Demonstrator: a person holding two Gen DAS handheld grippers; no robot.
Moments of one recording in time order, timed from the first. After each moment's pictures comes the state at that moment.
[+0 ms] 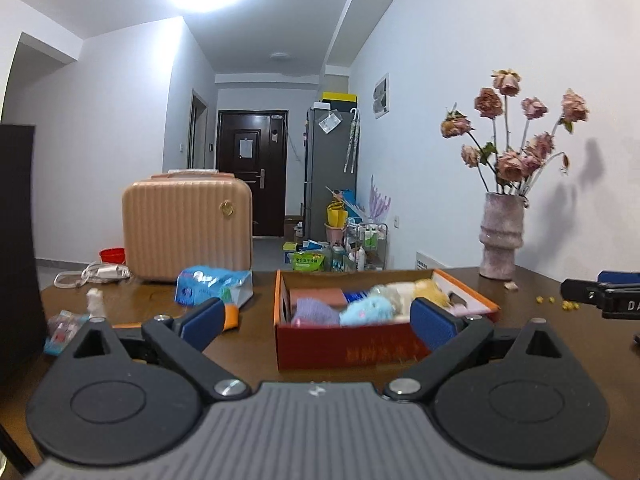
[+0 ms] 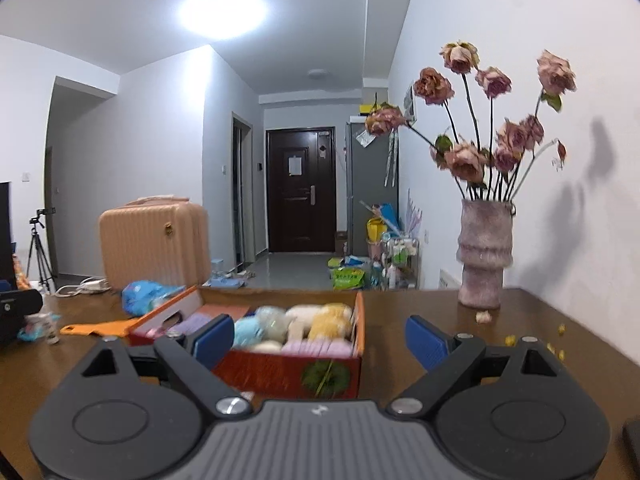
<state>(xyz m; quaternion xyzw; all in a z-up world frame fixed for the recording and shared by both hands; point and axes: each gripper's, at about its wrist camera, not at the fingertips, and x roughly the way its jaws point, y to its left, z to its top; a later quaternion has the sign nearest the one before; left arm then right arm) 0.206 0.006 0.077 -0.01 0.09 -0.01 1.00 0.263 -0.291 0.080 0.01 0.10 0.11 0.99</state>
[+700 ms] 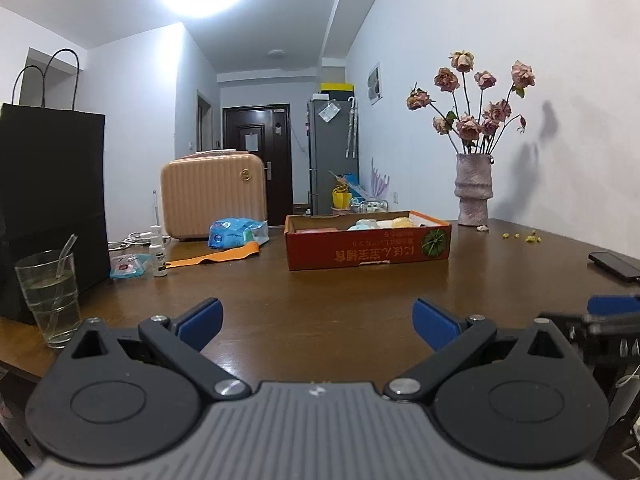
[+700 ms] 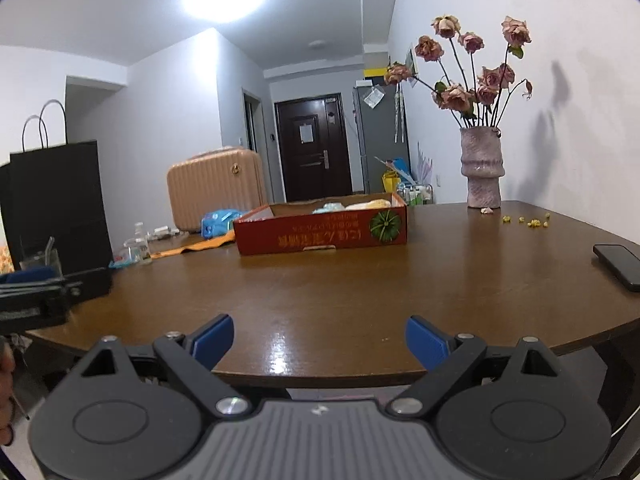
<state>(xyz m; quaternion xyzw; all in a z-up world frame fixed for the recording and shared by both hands) 0.012 -0.017 0.019 0.02 0.11 0.01 0.99 0.041 -0.252 0.000 0.04 0.15 0.12 0.98</state>
